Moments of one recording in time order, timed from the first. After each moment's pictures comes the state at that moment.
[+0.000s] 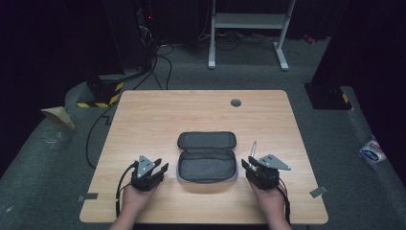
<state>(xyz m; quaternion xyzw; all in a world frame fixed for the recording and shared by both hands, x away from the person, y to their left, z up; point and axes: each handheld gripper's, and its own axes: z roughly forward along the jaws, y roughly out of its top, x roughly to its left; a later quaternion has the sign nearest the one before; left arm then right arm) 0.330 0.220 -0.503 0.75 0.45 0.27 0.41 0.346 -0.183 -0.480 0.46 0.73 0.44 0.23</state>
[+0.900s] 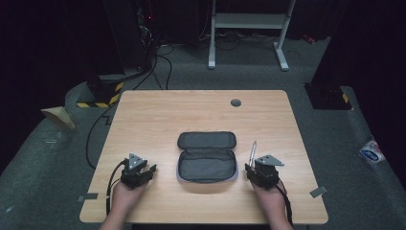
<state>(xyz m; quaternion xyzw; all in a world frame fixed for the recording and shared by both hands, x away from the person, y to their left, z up) 0.348 0.257 -0.527 0.75 0.51 0.24 0.35 0.367 -0.190 -0.515 0.50 0.76 0.34 0.23</state>
